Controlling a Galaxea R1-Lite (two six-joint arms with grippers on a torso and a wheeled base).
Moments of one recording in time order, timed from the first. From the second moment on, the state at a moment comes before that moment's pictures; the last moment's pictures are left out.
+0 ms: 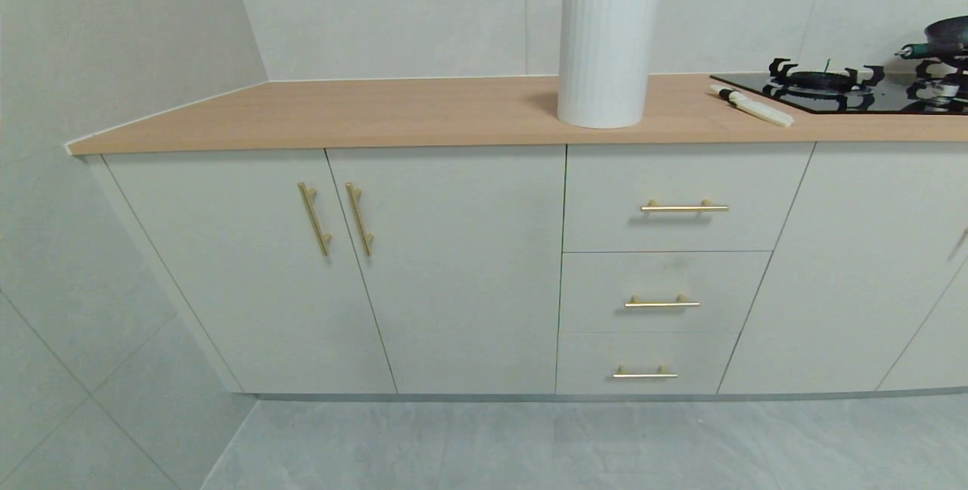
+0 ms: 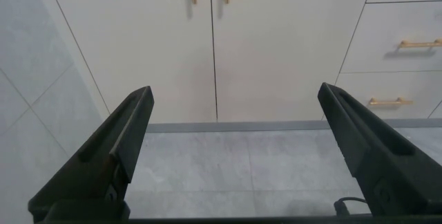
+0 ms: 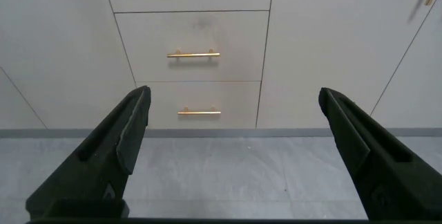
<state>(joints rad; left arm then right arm) 0.00 0.00 0.00 0.00 -0.02 0.01 0.00 0.00 0.00 0.00 -0.01 0.00</state>
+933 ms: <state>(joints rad) 0.00 0.00 0.00 0.00 -0.02 0.01 0.00 0.00 0.00 0.00 -0.01 0.00</state>
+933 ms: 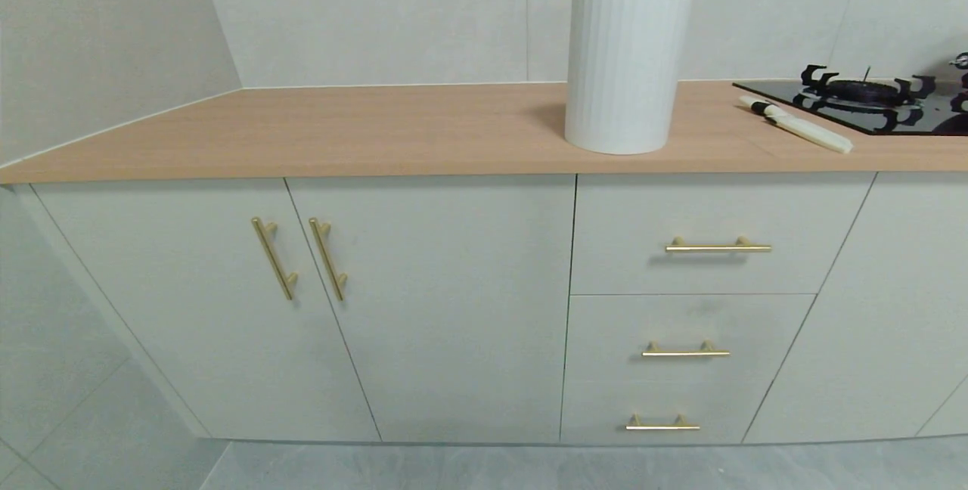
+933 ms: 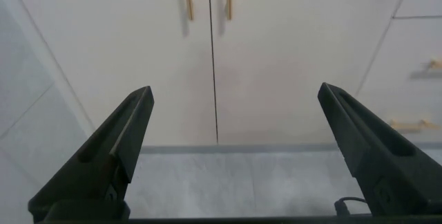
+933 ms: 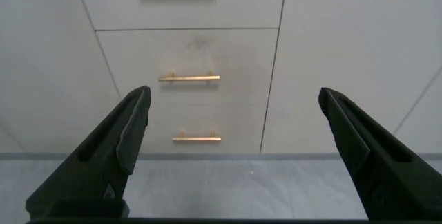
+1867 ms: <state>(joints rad) 0.00 0.00 0.00 0.00 -0.02 0.01 0.00 0.00 0.00 0.00 -0.01 0.00</state>
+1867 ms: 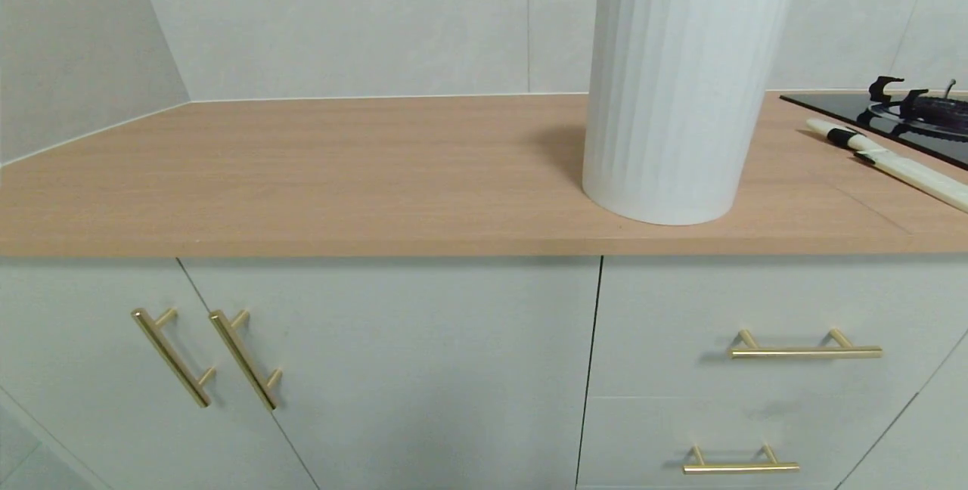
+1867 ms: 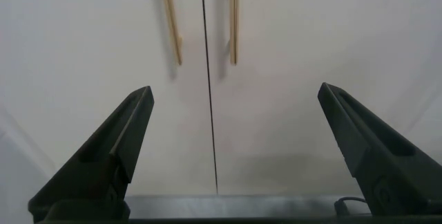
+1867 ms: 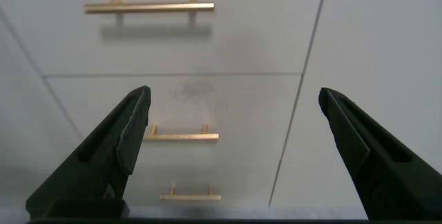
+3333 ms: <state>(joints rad) 0.00 0.00 0.00 0.00 -0.03 0.01 0.00 0.00 0.00 0.00 -0.01 0.00</state>
